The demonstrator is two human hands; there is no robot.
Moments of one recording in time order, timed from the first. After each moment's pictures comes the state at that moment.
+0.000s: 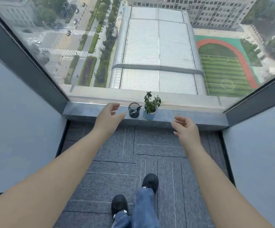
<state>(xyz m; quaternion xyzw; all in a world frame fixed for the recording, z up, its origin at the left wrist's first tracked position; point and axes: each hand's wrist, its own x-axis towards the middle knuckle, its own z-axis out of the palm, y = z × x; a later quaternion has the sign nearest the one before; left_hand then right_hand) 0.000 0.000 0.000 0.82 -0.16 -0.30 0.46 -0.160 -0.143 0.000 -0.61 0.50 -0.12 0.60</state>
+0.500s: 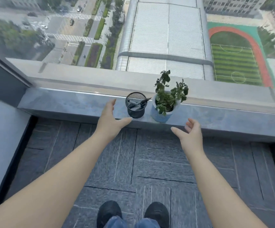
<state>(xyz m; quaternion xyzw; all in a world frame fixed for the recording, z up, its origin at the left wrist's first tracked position) 0.121 -0.119 -0.351 0.82 -0.13 -0.29 0.47 -0.036 -0.267 -0.356 -0.62 0.52 -0.10 0.58</state>
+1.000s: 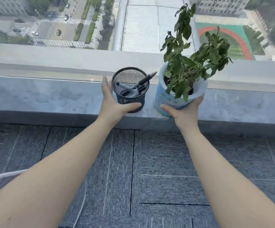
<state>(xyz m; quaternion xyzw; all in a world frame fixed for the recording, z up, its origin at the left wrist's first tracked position) 0.177 -0.192 -0.544 0.76 -0.16 -0.28 0.56 0.043 -0.327 -0.553 -0.65 0.41 -0.28 0.58</state>
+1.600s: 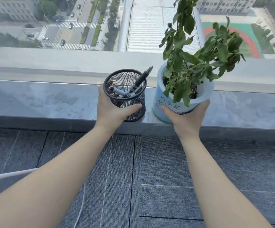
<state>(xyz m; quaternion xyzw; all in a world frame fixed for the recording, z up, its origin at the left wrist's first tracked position) 0.174 -0.201 -0.549 0.77 -0.17 -0.17 0.59 0.052 -0.332 -0.578 -0.65 0.40 -0.37 0.53</state>
